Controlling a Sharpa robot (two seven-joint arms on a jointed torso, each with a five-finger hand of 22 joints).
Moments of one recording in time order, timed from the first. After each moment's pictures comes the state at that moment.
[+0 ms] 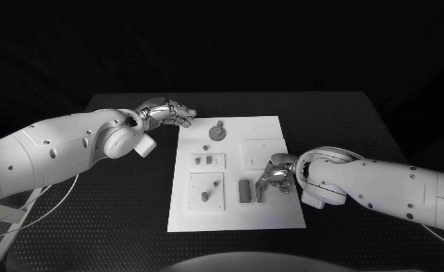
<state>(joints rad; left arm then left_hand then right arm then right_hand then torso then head) 1.21 -0.83 -0.13 1.27 -0.38 -0.01 0.14 0.87 -0.07 0.40 -0.24 0.05 0.67 0.18 0.24 0.53 0.74 0.27 0.07 0.07 0.56 0.26 0.32 0.44 0.02 0.47 0.17 0.07 0.83 1.13 -0.75 -0.24 1.51 -0.99 -0.06 -0.41 0.74 0.05 0.72 -0.28 0.12 1.07 0.08 0.20 0.72 1.20 -0.02 1.08 1.13 1.29 -0.12 1.43 0.87 0.25 1.19 -0.02 0.79 1.31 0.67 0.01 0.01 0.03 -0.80</state>
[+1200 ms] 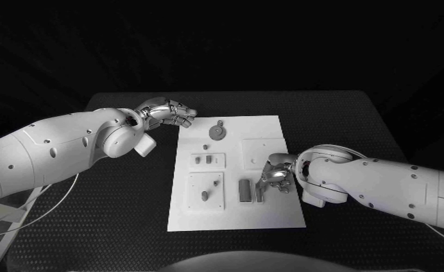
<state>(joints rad) 1.21 -0.83 -0.13 1.27 -0.38 0.00 0.13 0.87 -0.07 0.40 -0.24 0.05 0.67 0.18 0.24 0.53 0.74 0.27 0.07 0.07 0.56 0.26 0.32 0.45 0.02 0.47 0.17 0.07 0.83 1.13 -0.75 -0.24 1.52 -1.03 -0.01 -0.39 0.80 0.09 0.73 -0.29 0.12 1.09 0.07 0.21 0.72 1.20 -0.03 1.08 1.13 1.29 -0.13 1.44 0.87 0.25 1.19 -0.02 0.79 1.31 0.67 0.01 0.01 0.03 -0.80</state>
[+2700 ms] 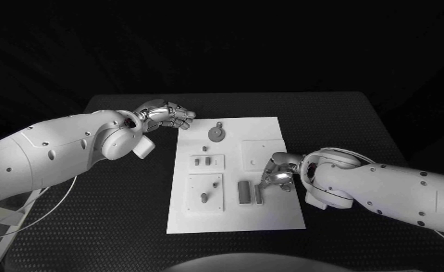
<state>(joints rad) 1.21 -0.83 -0.14 1.27 -0.38 0.01 0.13 0.87 -0.07 0.40 -0.24 0.05 0.67 0.18 0.24 0.53 0.74 0.27 0.07 0.07 0.56 0.26 0.32 0.45 0.02 0.47 0.17 0.07 0.83 1.12 -0.80 -0.23 1.55 -1.08 -0.10 -0.33 0.85 -0.11 0.66 -0.27 0.13 1.08 0.07 0.20 0.72 1.21 -0.03 1.08 1.12 1.29 -0.13 1.44 0.86 0.25 1.20 -0.03 0.79 1.31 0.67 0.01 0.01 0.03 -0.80</state>
